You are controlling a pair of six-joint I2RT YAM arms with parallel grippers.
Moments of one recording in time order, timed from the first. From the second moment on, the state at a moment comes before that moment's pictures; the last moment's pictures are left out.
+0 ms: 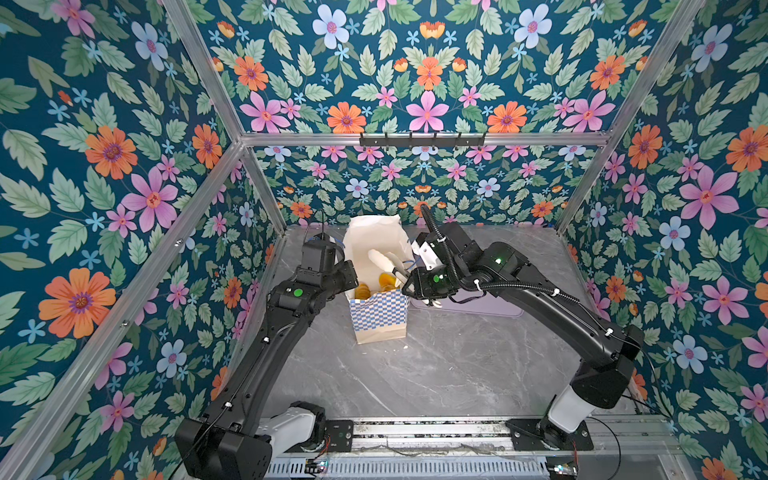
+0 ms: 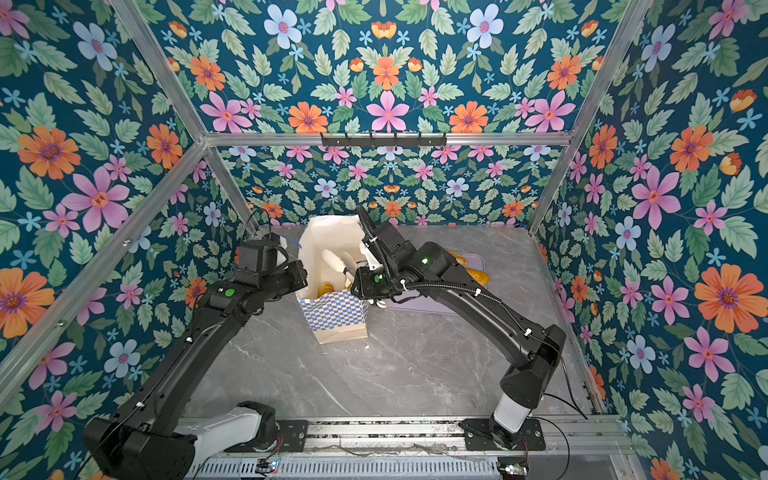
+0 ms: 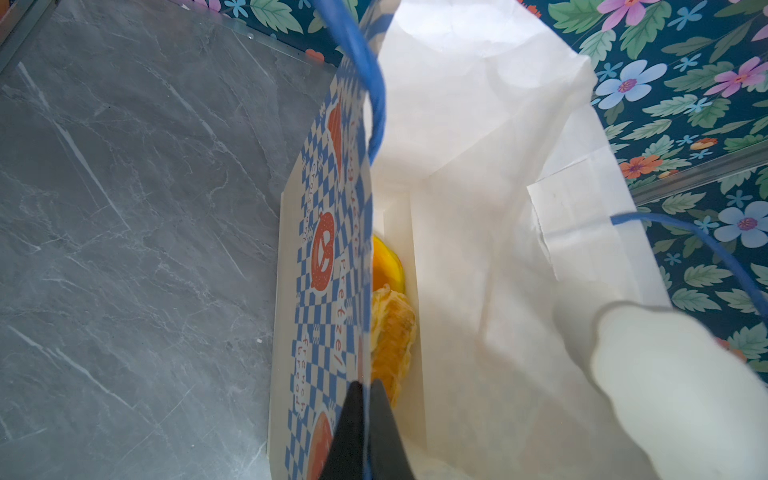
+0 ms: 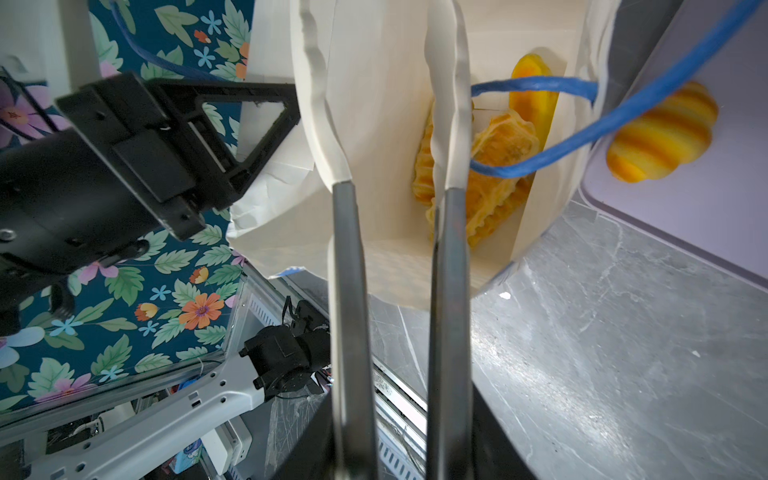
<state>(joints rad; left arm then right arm) -0.32 1.16 1.19 -0.71 0.01 -0.52 0.86 1.68 1.91 -1.06 -0.22 0.65</state>
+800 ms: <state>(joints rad) -0.32 1.16 1.18 -0.71 0.01 -0.52 0.86 1.68 2.12 -1.03 -0.29 0.64</state>
